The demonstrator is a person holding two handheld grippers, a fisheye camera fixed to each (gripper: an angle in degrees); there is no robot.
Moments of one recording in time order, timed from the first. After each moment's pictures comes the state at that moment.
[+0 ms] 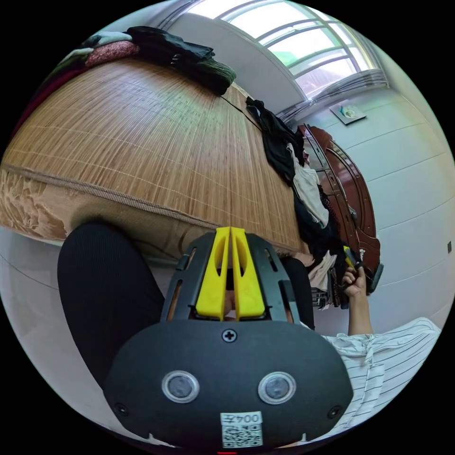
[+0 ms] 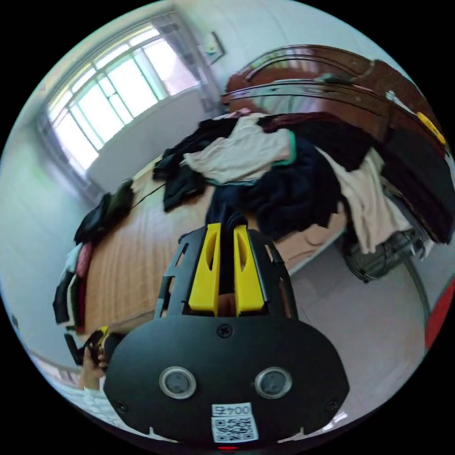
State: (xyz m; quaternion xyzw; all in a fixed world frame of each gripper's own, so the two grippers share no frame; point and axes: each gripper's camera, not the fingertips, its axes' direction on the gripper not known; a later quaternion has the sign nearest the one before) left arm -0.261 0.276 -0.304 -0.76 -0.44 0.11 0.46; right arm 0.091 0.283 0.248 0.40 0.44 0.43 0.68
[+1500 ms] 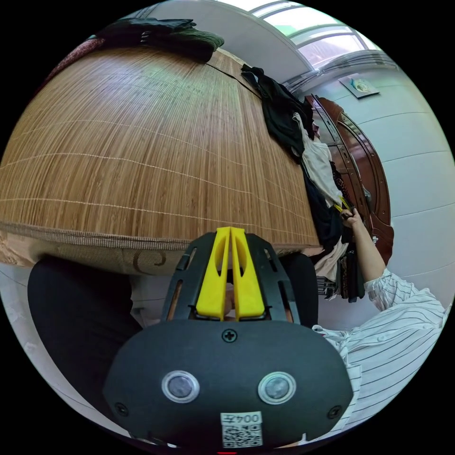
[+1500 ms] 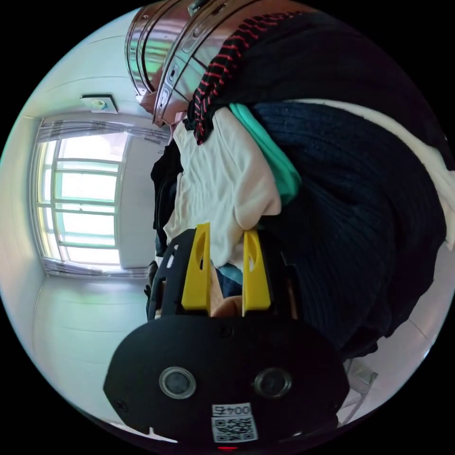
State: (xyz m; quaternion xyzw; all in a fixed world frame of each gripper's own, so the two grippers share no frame) left arm -0.370 0.389 -0.286 -0.80 -0.44 0.10 0.38; right arm 0.390 0.318 -0.014 0.55 0.14 0.55 0.62
